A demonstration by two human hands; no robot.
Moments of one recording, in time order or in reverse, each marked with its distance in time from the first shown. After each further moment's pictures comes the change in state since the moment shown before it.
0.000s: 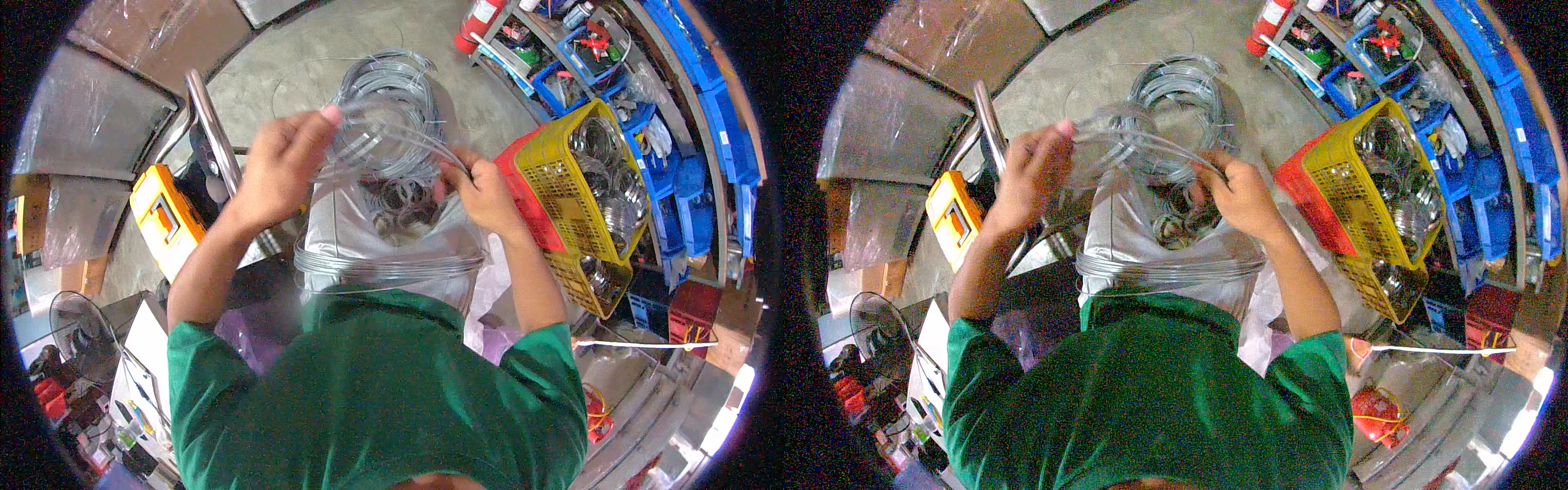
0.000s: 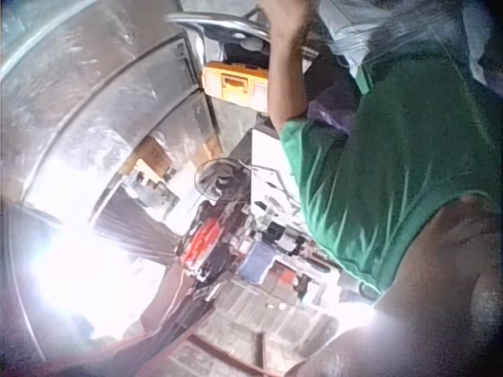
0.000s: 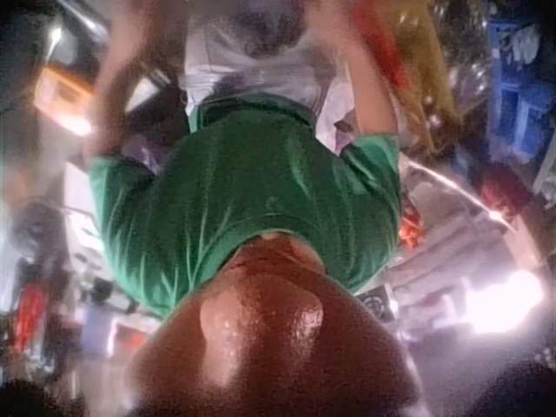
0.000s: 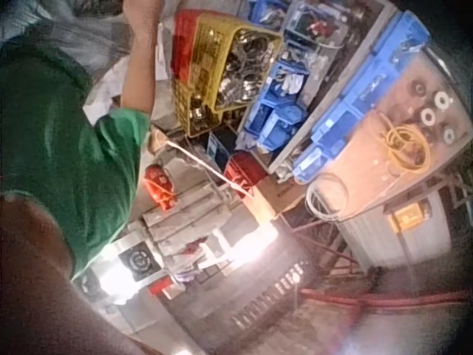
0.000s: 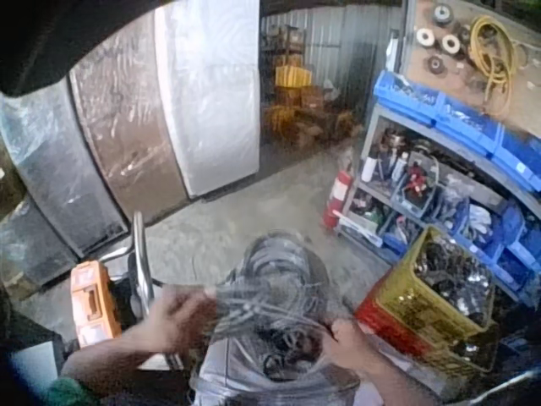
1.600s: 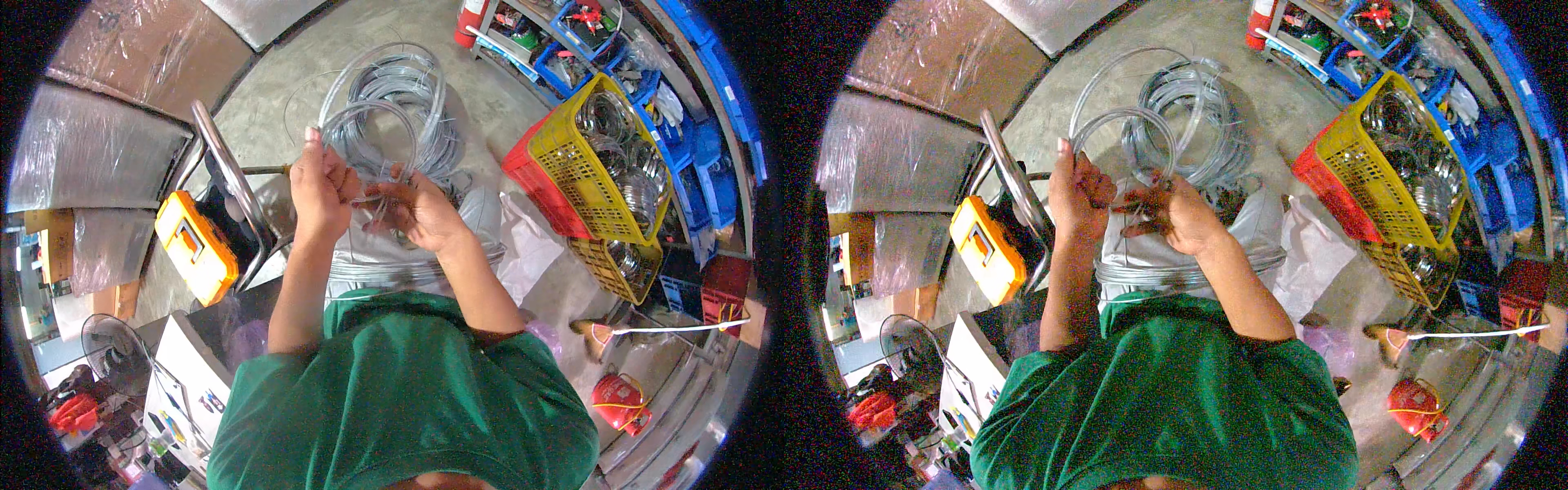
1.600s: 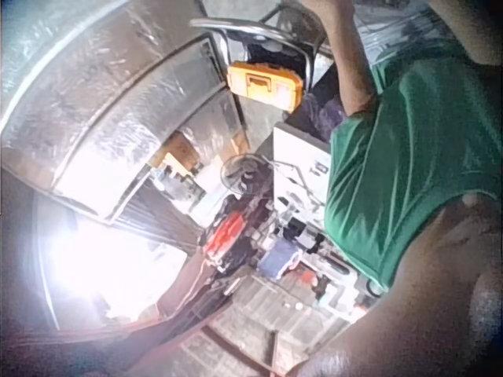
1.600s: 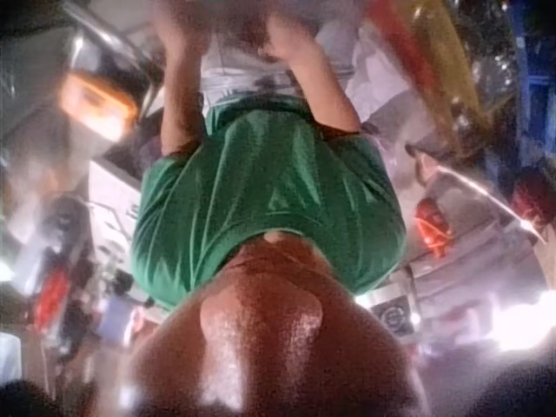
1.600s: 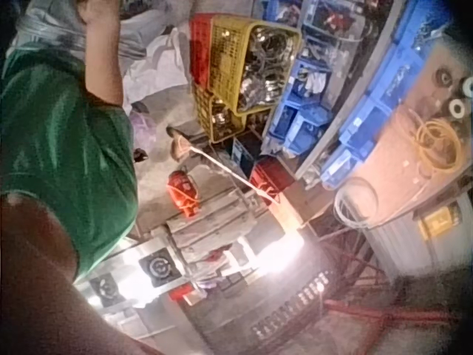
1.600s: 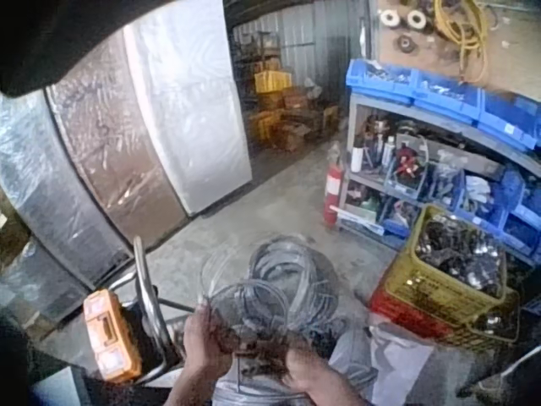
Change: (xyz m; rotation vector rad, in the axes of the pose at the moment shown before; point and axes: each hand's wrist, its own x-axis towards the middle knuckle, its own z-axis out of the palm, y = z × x) left_hand 0.004 -0.050 0.071 -0.901 0.255 -0.144; right_hand -0.003 0.016 0.080 1.457 -0.203 0.273
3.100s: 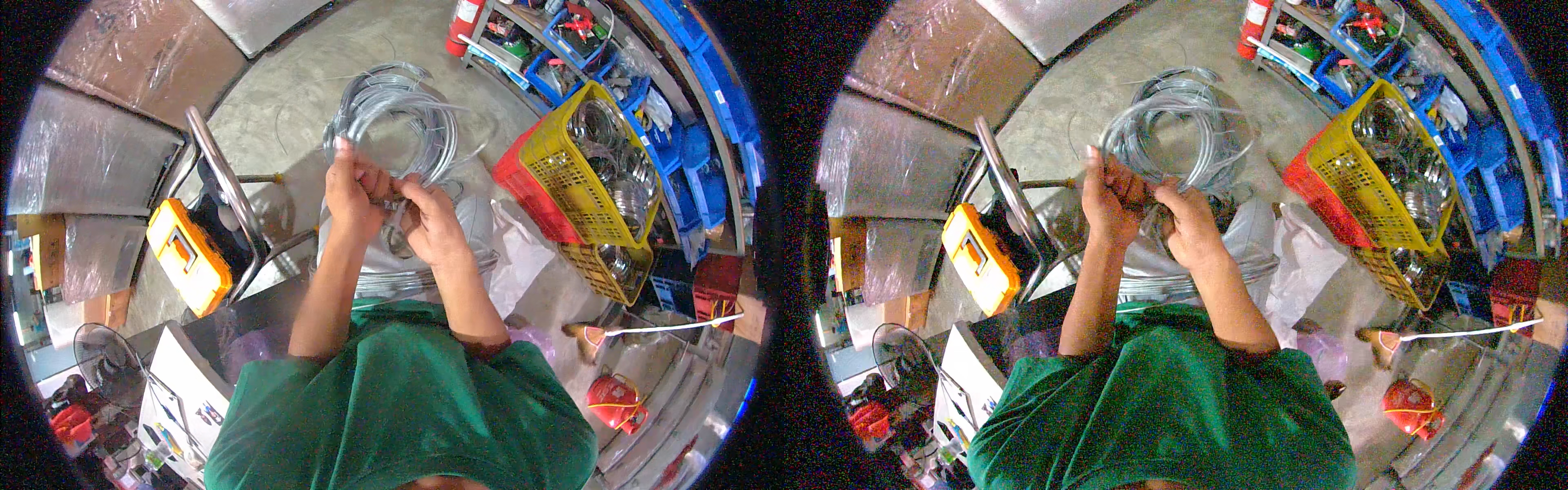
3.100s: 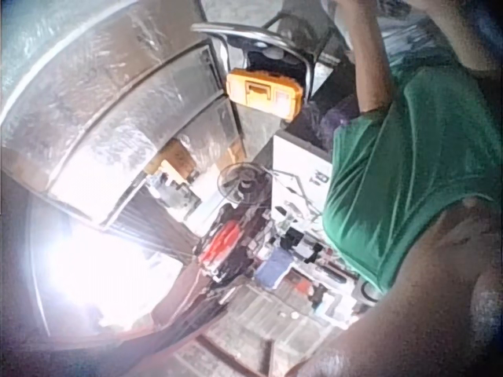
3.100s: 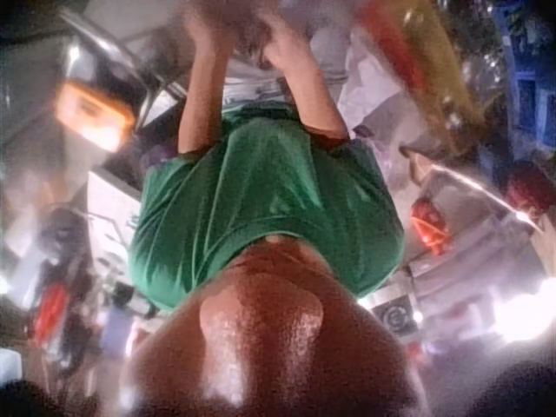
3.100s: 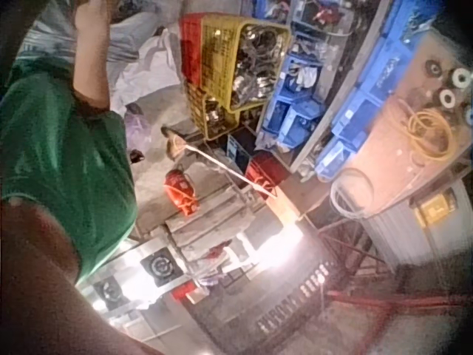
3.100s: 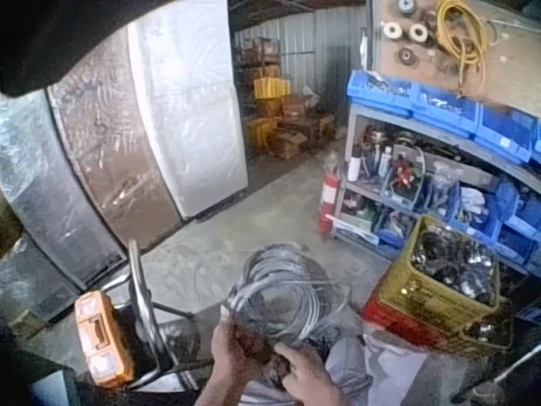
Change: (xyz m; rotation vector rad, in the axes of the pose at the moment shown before) left_hand 0.011 -0.038 0.019 -0.293 0.009 -0.081; right_hand 0.001 0.010 -0.003 -0.324 0.233 -0.438
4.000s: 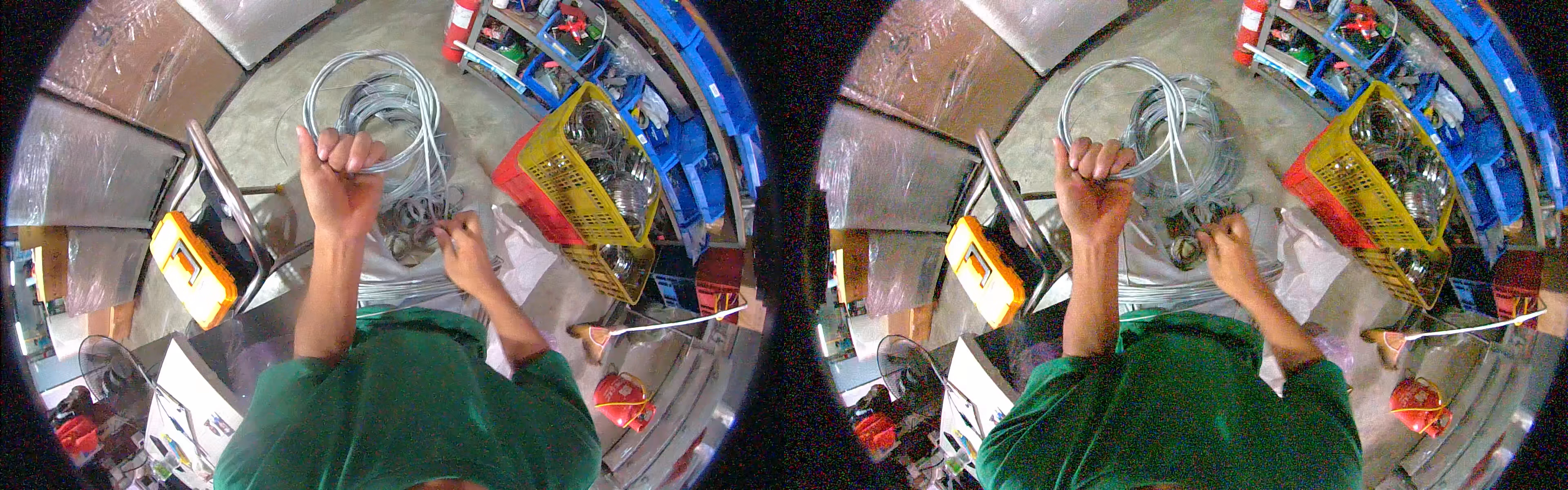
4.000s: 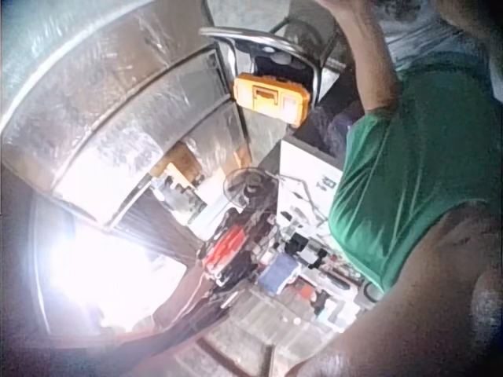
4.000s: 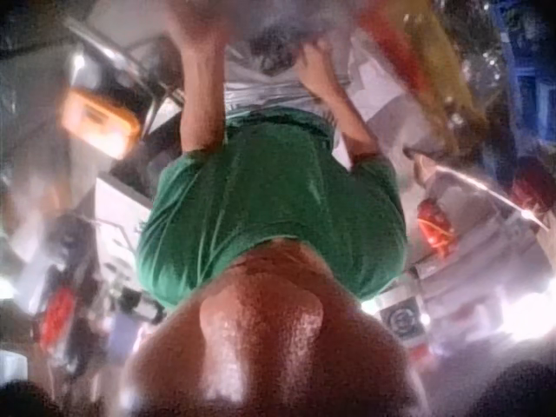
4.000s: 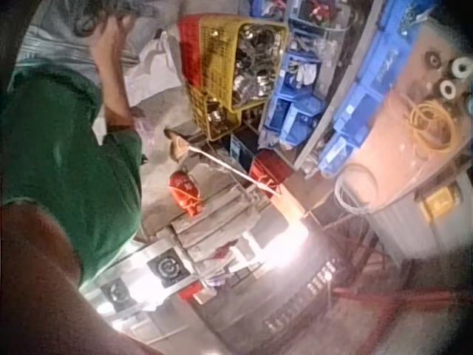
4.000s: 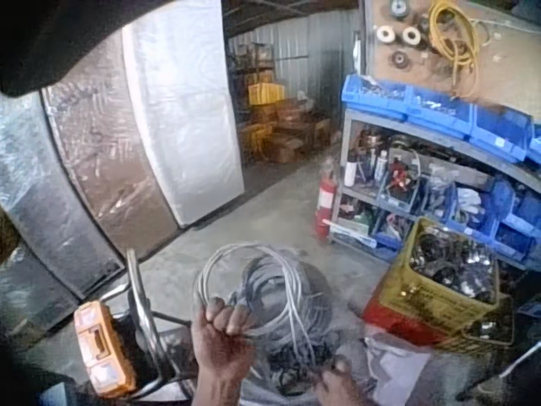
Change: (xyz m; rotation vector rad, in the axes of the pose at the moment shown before) left_hand 0.009 0.039 0.029 -0.484 -0.473 0.002; right_hand -0.052 -0.005 -0.075 -1.475 0.047 -0.483
